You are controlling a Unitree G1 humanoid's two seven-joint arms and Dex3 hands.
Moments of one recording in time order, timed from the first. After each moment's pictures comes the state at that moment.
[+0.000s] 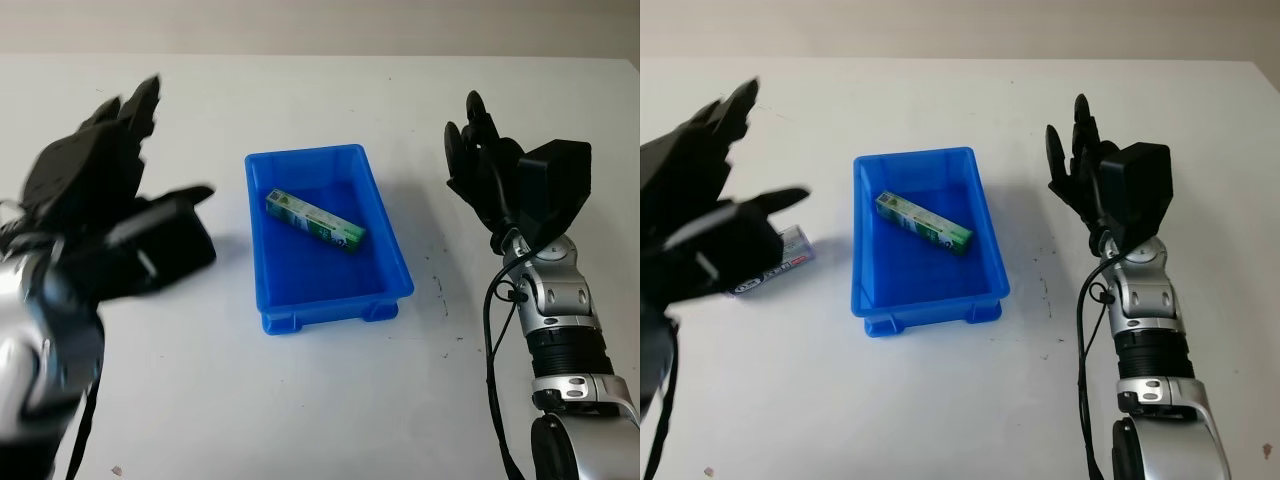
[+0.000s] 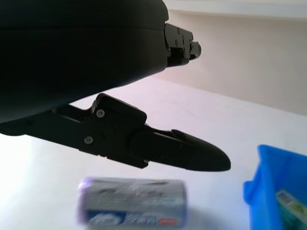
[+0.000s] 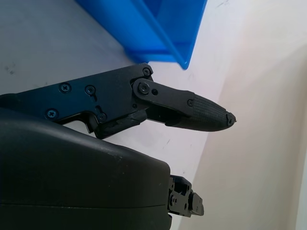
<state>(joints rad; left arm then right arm) -0.22 0.59 -0.04 -0.77 1.11 0.81 -0.65 -0.61 -0.33 -0.13 0.40 0.08 0.14 0.17</state>
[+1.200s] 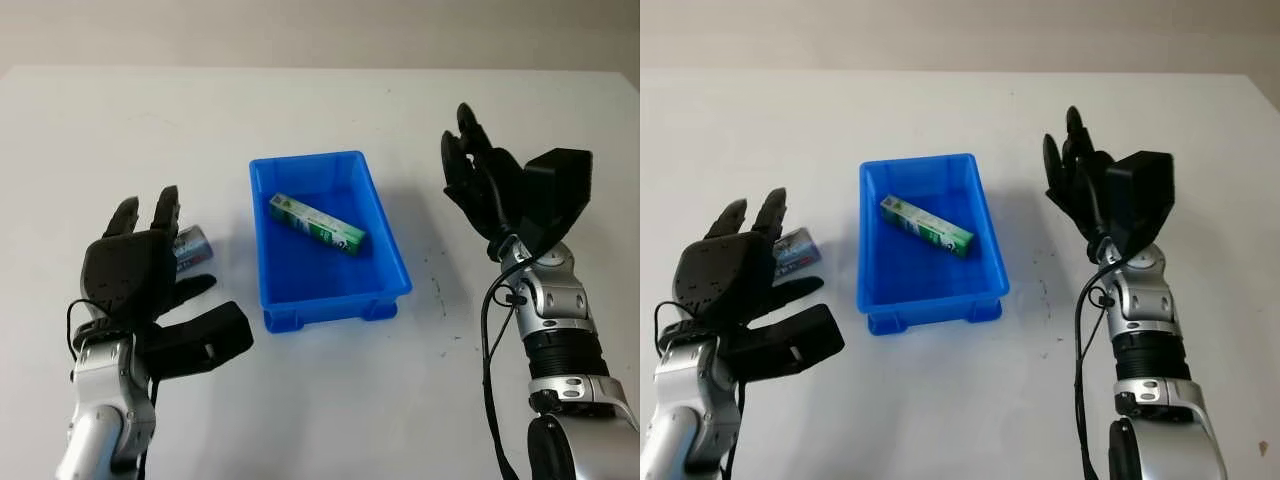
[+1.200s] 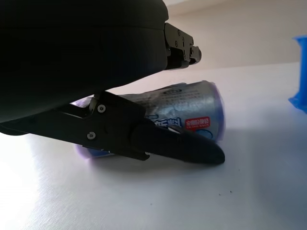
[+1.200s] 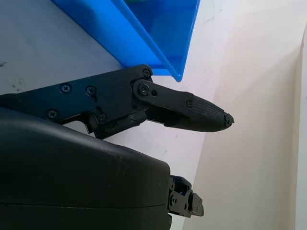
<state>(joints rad) -0.11 0.37 -0.05 -0.14 1.29 0.32 -0.07 -0.61 -0.33 -0.16 0.46 0.12 0.12 0.25</state>
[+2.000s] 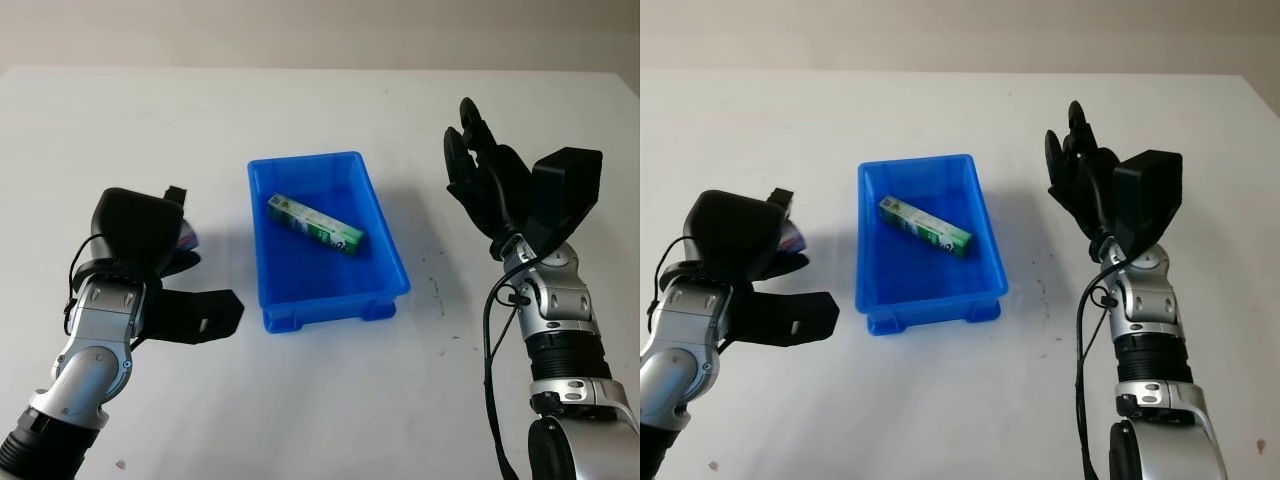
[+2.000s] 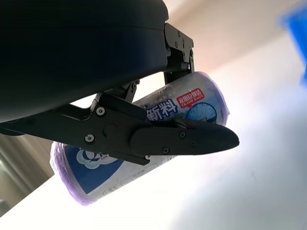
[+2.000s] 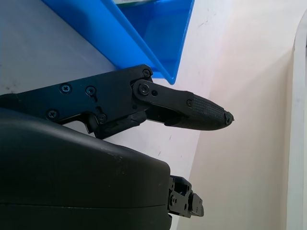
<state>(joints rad) -0.27 0.59 -0.18 -0.27 1.47 0.36 -0.43 -0.60 -0.32 -0.17 0.43 0.14 0.12 0.25</state>
